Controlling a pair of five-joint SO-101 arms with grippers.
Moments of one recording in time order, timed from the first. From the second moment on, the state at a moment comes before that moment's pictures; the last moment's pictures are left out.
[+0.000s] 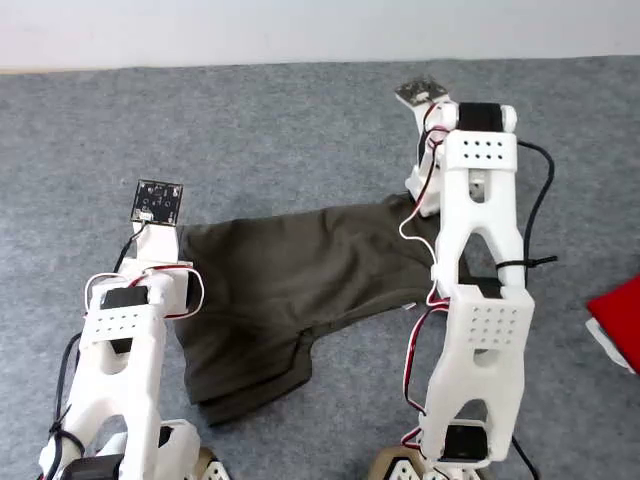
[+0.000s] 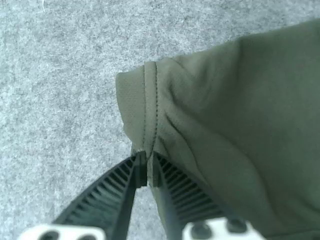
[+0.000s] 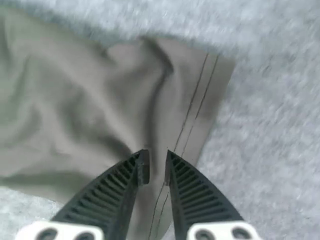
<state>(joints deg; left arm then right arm) -11.2 -26.0 62.0 36.7 -5.8 -1.2 42.1 -48.4 100.5 25.5</state>
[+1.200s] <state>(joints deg) -9.9 -15.5 61.1 34.4 -8.2 2.8 59.0 -72.8 100.5 24.0</state>
